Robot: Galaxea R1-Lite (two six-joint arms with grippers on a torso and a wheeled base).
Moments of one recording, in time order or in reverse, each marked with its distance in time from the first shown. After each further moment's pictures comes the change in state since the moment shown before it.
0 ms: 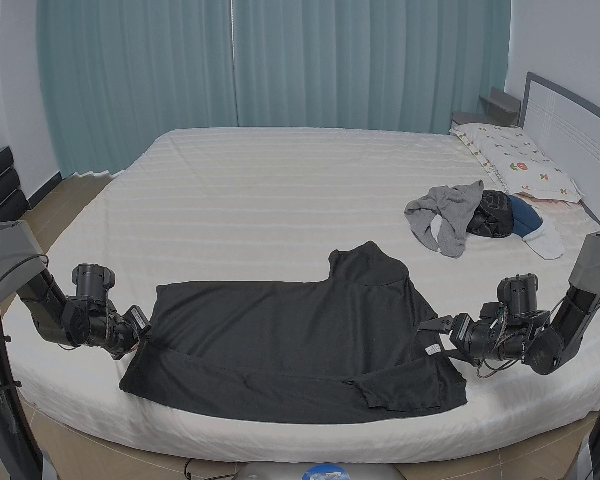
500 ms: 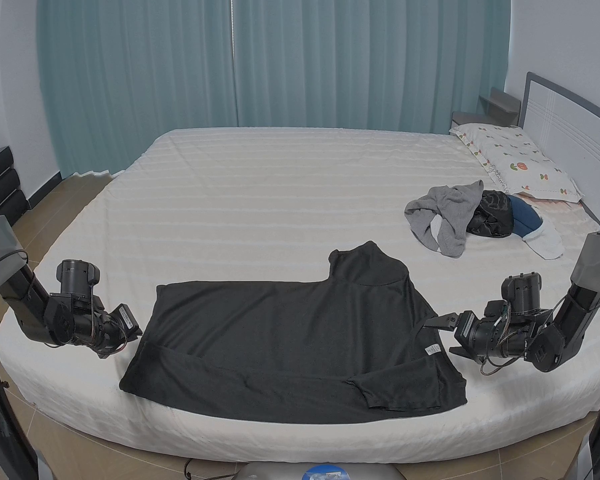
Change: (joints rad) left arm 0.032 -0.087 0.053 0.030 -0.028 0.075; right arm -0.022 0.006 -0.006 0.000 0.000 -0.010
